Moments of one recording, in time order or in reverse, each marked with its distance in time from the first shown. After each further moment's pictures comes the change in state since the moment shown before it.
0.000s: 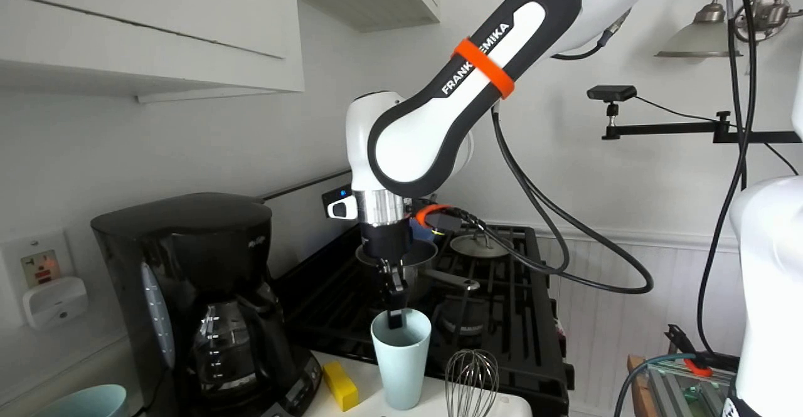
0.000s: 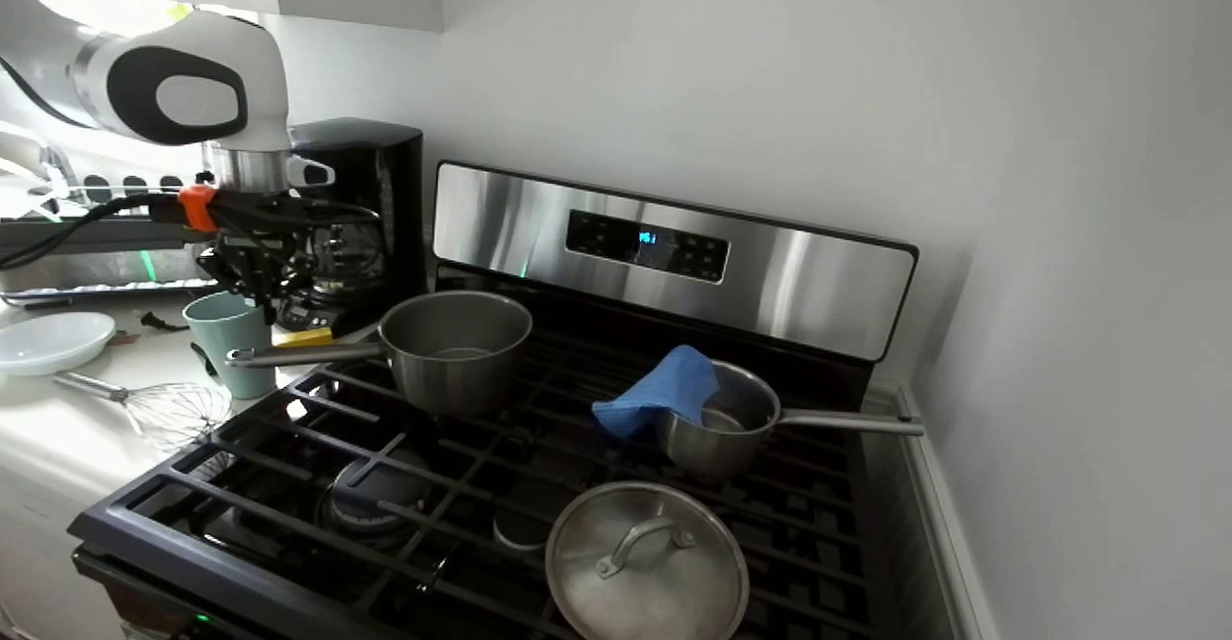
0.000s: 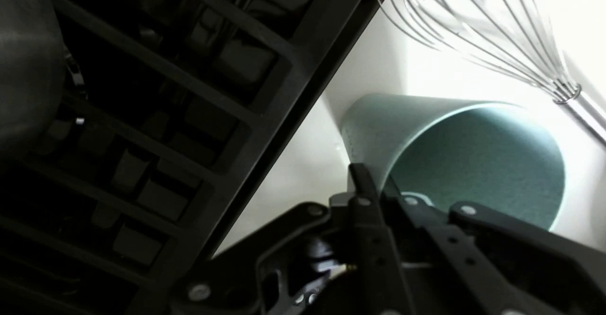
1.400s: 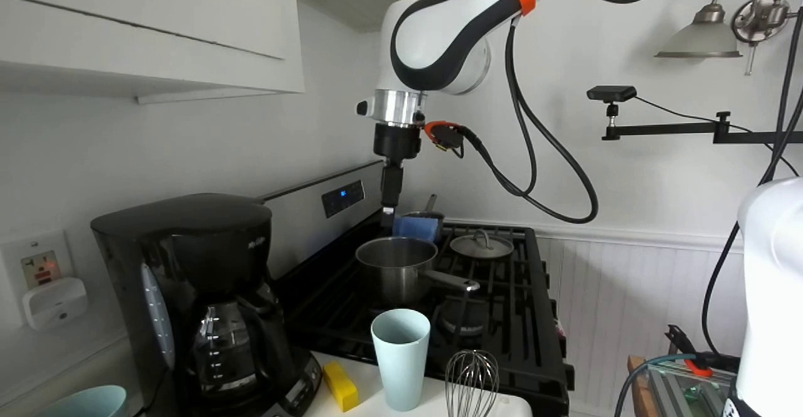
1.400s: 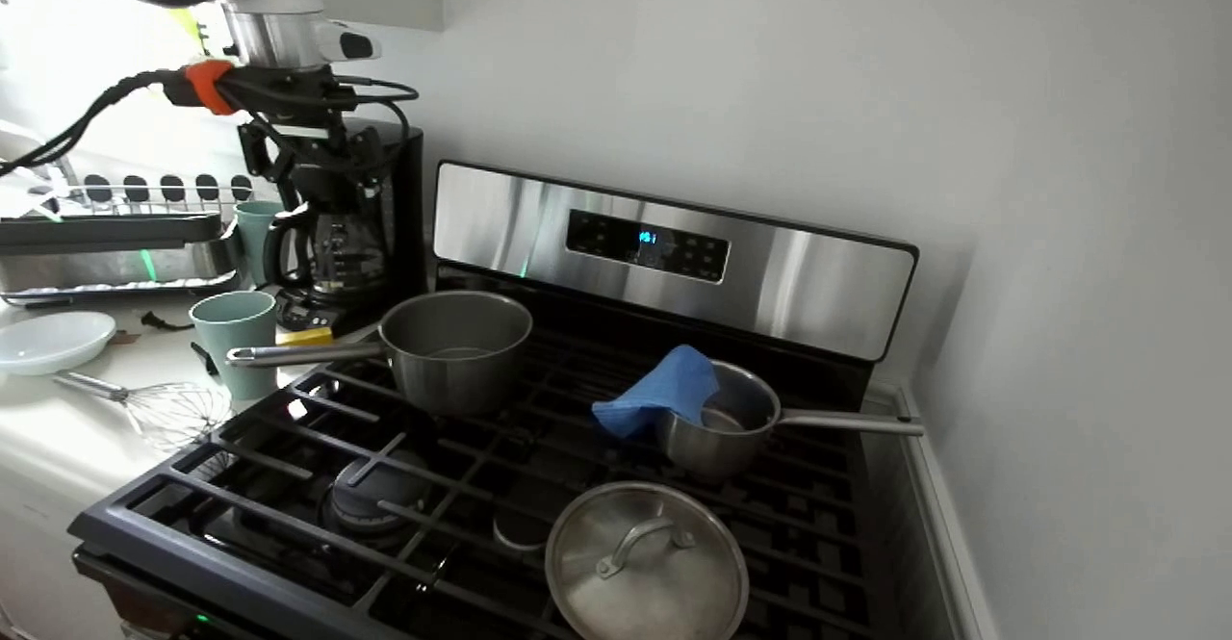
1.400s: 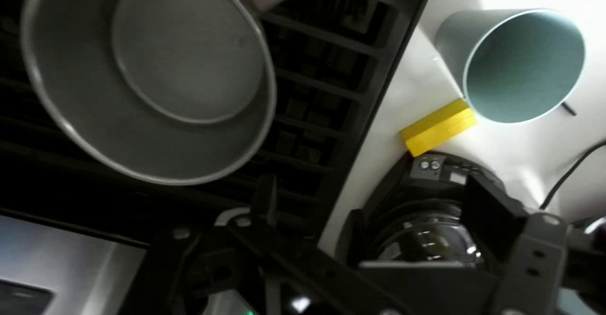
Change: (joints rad) arm -0.092 -0.199 -0.083 0.116 0.003 -0.083 0.108
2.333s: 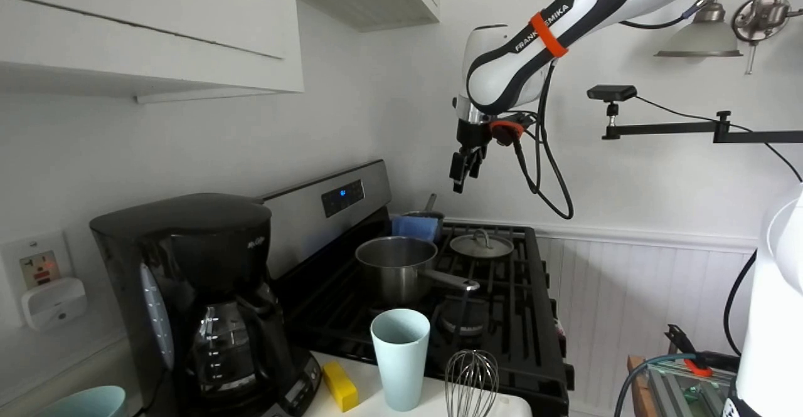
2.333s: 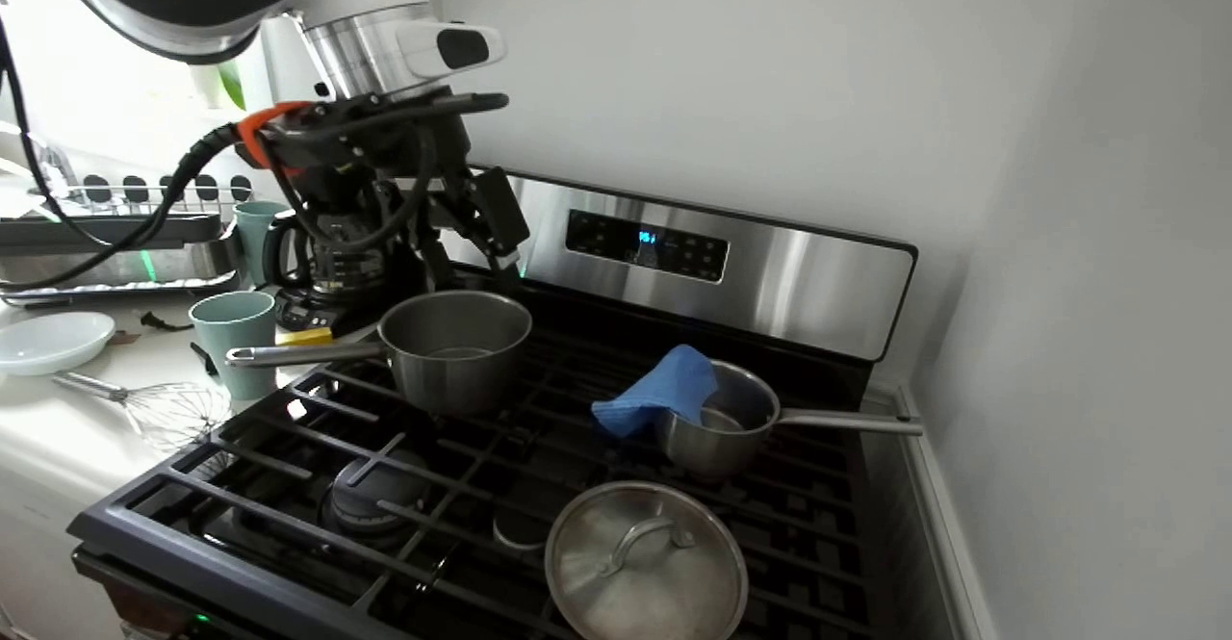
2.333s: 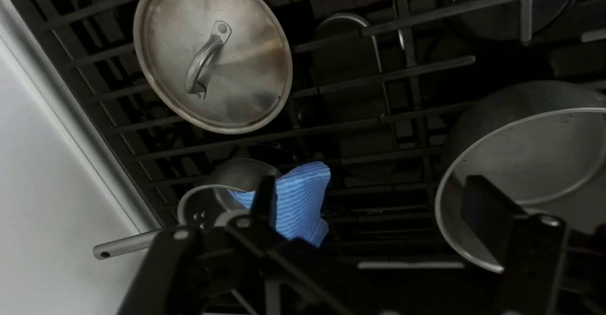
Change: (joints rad) arm -0.276 -0.011 -0.189 -0.041 -0.289 0.185 0.289
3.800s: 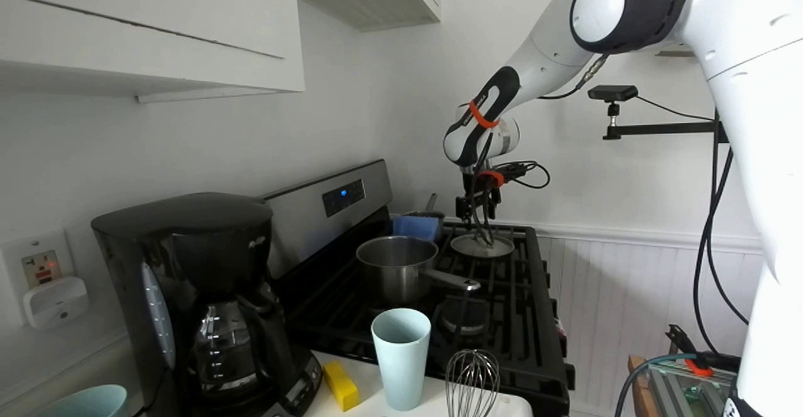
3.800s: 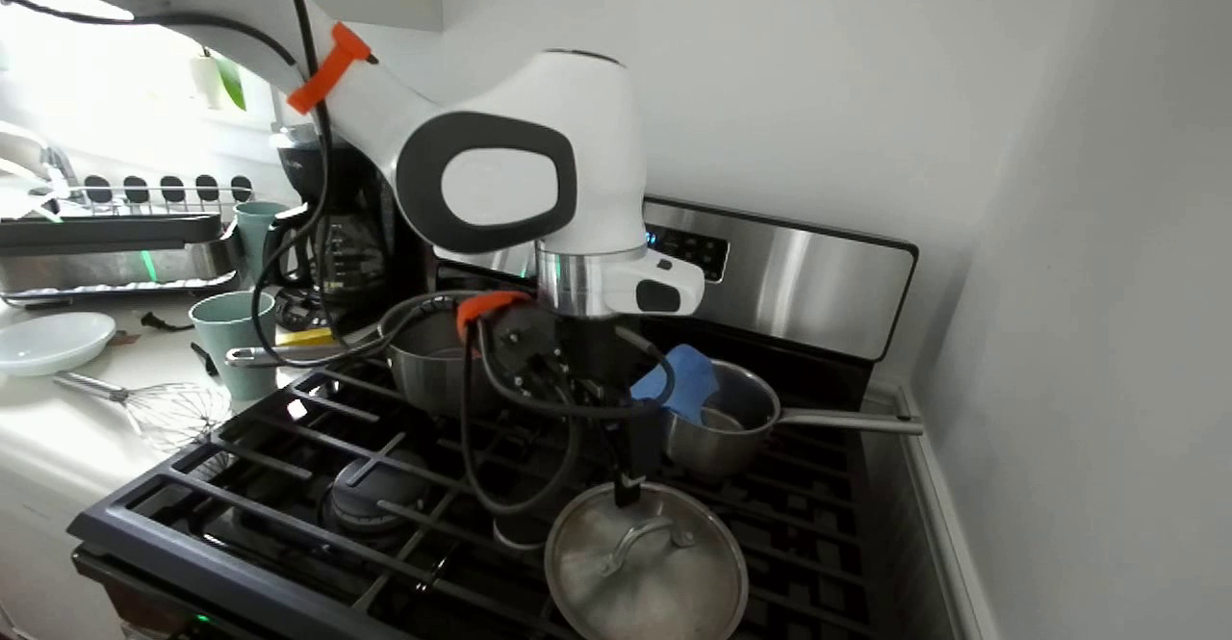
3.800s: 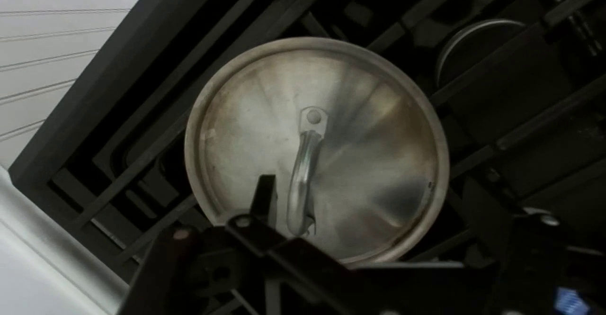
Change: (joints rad) arm -0.124 0.588 -0.091 0.412 0.214 -0.079 0.127
